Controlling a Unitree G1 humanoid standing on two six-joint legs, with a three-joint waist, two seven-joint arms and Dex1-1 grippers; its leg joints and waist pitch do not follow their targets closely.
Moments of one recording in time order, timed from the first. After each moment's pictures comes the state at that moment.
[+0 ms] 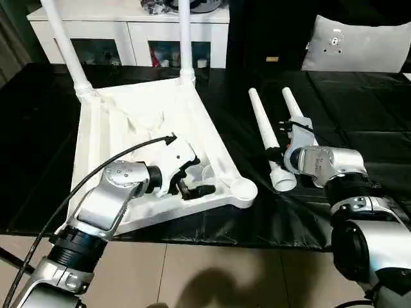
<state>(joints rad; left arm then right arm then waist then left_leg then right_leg) -0.48 0.40 -0.26 0.10 -0.05 0.46 -0.89 -0.91 -0.24 -0.19 0.94 0.15 0.73 0.20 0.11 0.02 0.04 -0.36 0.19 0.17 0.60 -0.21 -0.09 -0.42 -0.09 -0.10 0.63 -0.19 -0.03</state>
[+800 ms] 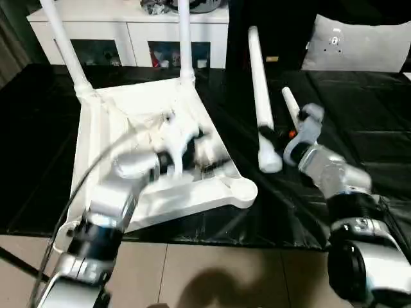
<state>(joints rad) -0.57 0.18 -0.06 0.11 -0.22 0.44 -0.70 -0.70 -0.16 -0.35 0.58 0.44 0.50 0.55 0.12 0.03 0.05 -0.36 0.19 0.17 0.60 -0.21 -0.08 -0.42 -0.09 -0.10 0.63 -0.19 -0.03</state>
